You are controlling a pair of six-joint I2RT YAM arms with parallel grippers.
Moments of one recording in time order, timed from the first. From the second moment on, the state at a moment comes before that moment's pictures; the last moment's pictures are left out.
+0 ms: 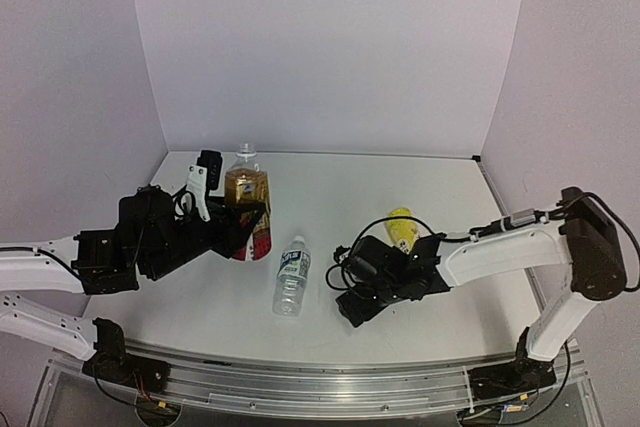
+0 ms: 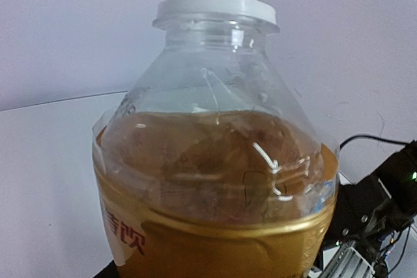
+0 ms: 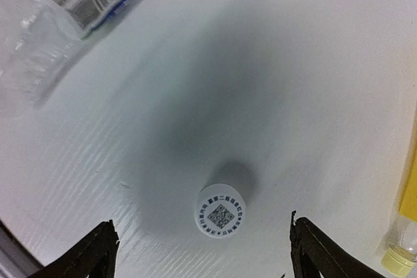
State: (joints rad) left arm -1.17 0.96 0.70 0.10 -0.43 -0.36; right arm 1.12 1.68 0.97 -0.41 0.22 0.39
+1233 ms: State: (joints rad) left arm -1.17 1.04 0.74 0.22 0.36 -0.33; right arm 1.13 1.38 1.11 0.09 -0.46 0.36
